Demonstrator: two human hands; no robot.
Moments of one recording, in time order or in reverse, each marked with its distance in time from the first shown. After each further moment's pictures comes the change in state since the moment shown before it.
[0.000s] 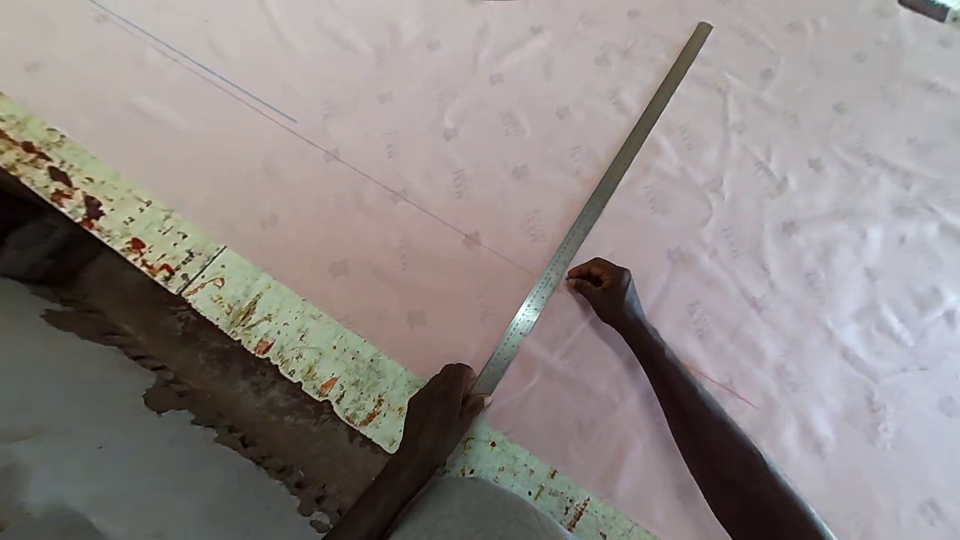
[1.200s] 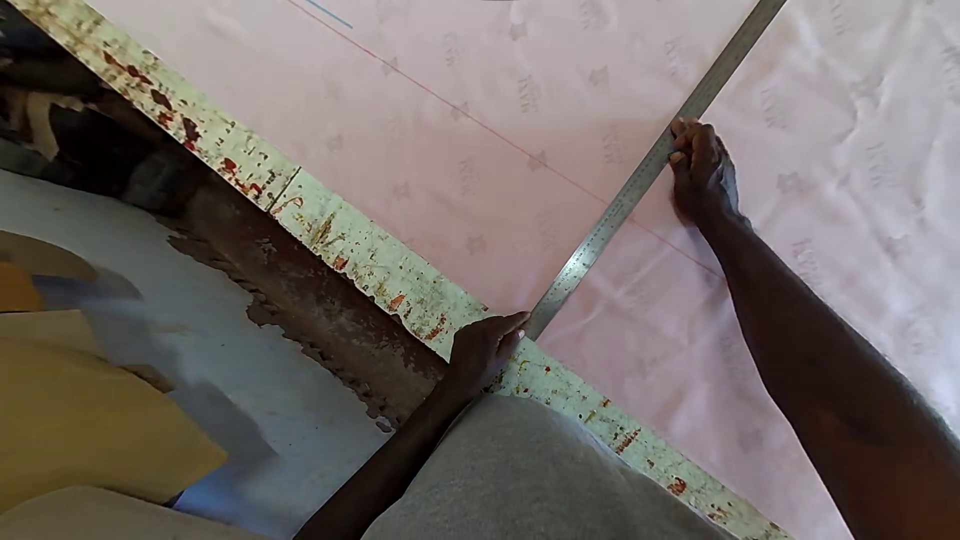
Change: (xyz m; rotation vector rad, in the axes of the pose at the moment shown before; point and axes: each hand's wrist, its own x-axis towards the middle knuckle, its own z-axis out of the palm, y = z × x) left_hand -0.032 -0.030 0.005 -0.154 0.091 0.128; right_hand 0.063 0.040 -0.011 -0.498 0.031 -0.051
